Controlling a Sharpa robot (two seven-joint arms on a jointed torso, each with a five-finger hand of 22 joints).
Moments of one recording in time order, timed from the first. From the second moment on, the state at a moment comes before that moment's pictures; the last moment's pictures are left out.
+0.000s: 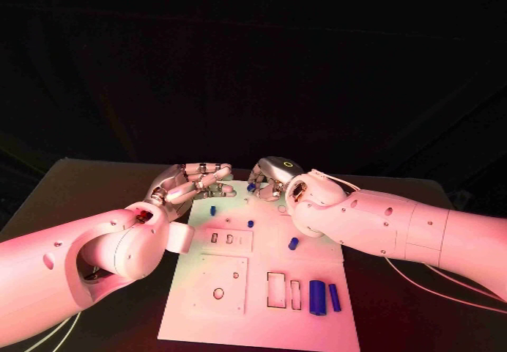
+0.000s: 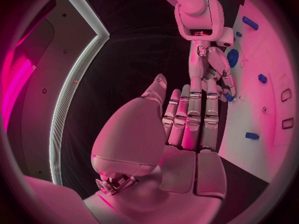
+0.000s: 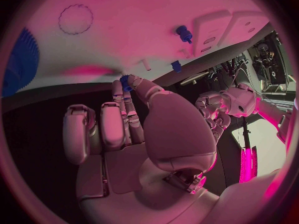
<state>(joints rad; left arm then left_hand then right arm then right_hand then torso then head) 1.20 -0.92 0.05 1.74 -0.04 -0.38 0.35 1.45 -0.01 0.04 0.10 0.05 0.97 0.20 0.14 0.07 1.08 0.14 0.12 0.07 1.16 0.09 0.26 0.20 0.17 0.91 0.24 0.34 0.14 1.33 -0.45 -0.12 1.20 -1.47 -0.46 -0.21 1.30 -0.08 0.43 -0.06 0.24 1.10 0.14 0.10 0.17 1.15 0.08 0.15 0.22 1.46 -0.01 1.29 1.13 0.05 1.43 0.10 1.43 1.31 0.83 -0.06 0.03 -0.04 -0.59</state>
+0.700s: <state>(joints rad) 1.21 -0.92 0.05 1.73 -0.04 -0.38 0.35 1.45 -0.01 0.04 0.10 0.05 0.97 0.20 0.14 0.07 1.08 0.14 0.12 0.07 1.16 0.09 0.26 0.20 0.17 0.91 0.24 0.34 0.14 1.33 -0.49 -0.12 1.24 -1.47 -0.46 -0.22 1.27 -0.13 0.40 -0.04 0.22 0.99 0.17 0.06 0.15 1.03 0.11 0.13 0.20 1.47 0.01 1.22 1.04 0.07 1.36 0.12 1.36 1.23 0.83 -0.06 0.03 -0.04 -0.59</state>
